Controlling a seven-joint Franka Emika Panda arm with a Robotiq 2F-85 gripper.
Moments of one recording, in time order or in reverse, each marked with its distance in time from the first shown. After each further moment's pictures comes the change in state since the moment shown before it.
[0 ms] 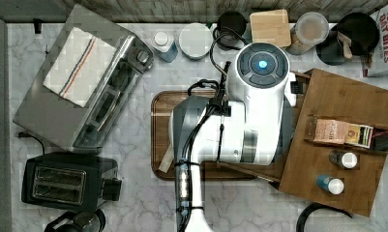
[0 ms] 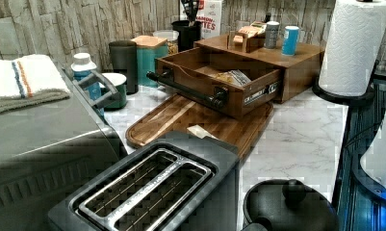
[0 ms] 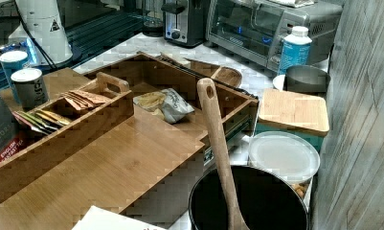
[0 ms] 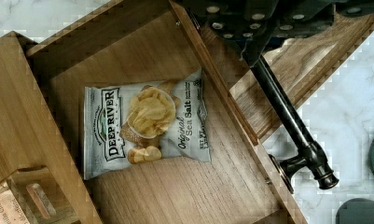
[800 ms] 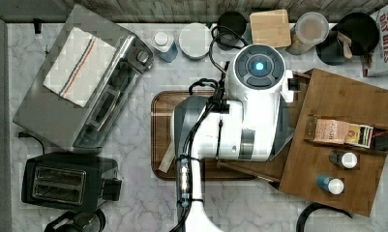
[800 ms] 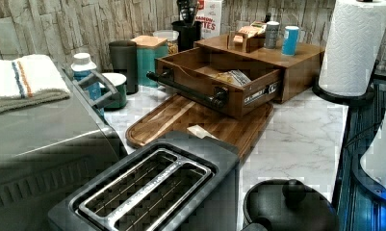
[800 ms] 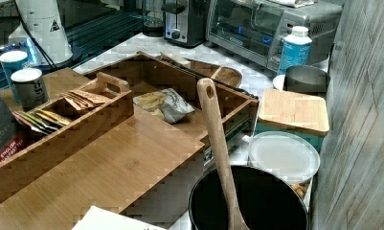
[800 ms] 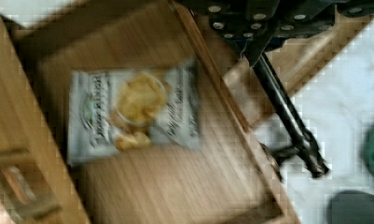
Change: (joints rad) arm 0.002 0.020 -0.001 -0.036 -0.005 0.113 -0.028
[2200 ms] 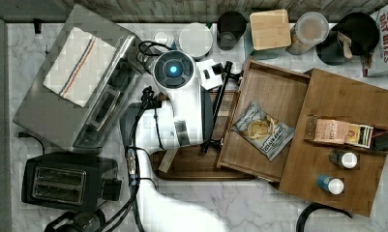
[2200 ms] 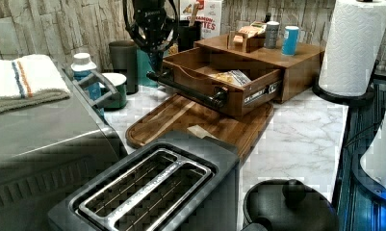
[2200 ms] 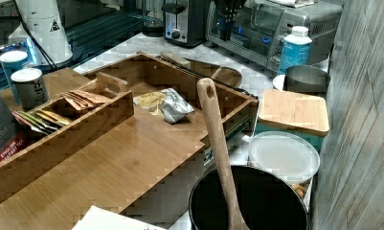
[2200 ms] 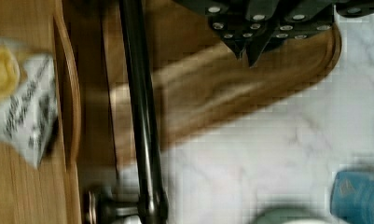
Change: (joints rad) arm 0.108 0.140 0.113 -0.063 -0.023 0.214 -0.107
